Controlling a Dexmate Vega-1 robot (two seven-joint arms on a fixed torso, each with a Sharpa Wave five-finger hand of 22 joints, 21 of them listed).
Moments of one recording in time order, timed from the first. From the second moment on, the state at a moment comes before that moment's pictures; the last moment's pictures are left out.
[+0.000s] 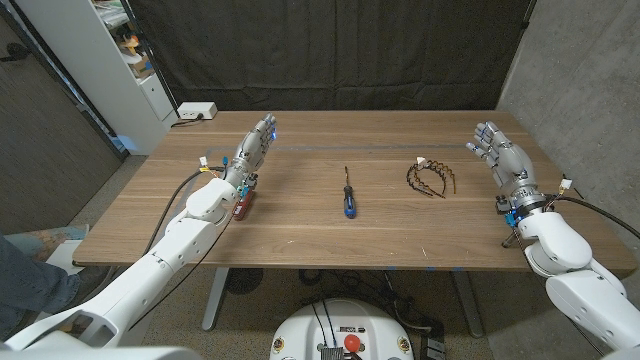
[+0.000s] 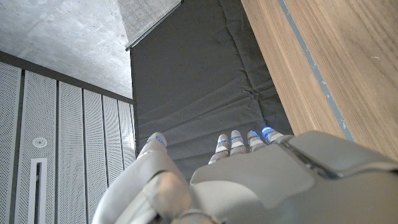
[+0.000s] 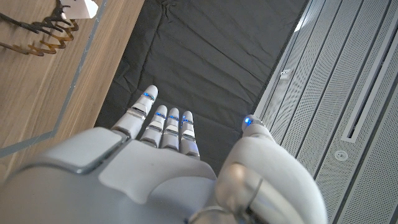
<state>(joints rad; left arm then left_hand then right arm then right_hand) 0.91 0.60 0.36 -1.48 -0.63 -0.29 -0.06 0.25 0.01 0.27 -0.01 0.23 -0.06 0.04 0.19 0.17 -0.11 -0.01 0.21 0.19 -0.17 0.03 0.19 0.18 -0.17 -0.01 0.19 0.17 -1.47 -0.68 0.07 -1.89 0.55 0.35 -0.17 0.39 -0.04 0.25 -0.01 0.35 0.20 0.06 0.21 0.19 0.18 0.07 0.20 0.19 0.14 0.01 0.21 0.21 0.35 -0.01 0.19 0.17</state>
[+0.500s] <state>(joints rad) 0.92 0.61 0.36 -1.50 -0.63 -0.28 -0.05 0.25 0.01 0.27 -0.01 0.23 -0.06 0.04 0.19 0.17 -0.11 -0.01 0.21 0.19 -0.17 0.03 0.19 0.18 -0.17 -0.01 0.19 0.17 -1.50 -0.67 0.10 -1.90 0.54 0.35 -0.16 0.39 -0.04 0.25 -0.01 0.34 0.20 0.06 0.21 0.19 0.19 0.07 0.20 0.19 0.14 0.01 0.21 0.21 0.36 0.00 0.19 0.17</state>
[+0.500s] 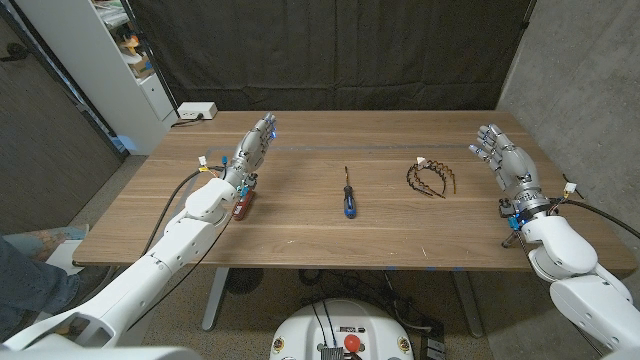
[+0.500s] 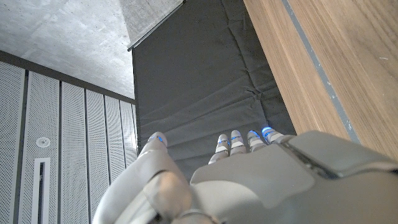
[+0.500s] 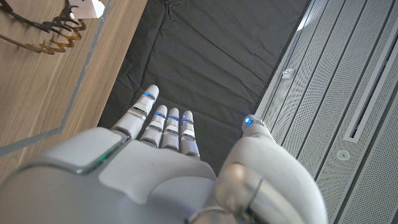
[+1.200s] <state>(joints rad) 0.93 0.62 0.36 -1.52 -0.62 -0.28 -0.05 0.25 0.01 0.27 -0.02 0.23 -0.06 0.04 0.19 0.17 -0.10 0.00 0.21 0.19 -0.17 0.03 0.19 0.18 -0.17 -0.02 0.19 0.17 -1.56 -0.64 0.14 -1.93 0.52 0.36 -0.16 0.40 -0.03 0.25 -0.02 0.34 0.20 0.06 0.20 0.19 0.19 0.07 0.20 0.19 0.14 0.01 0.21 0.21 0.36 0.00 0.19 0.17</state>
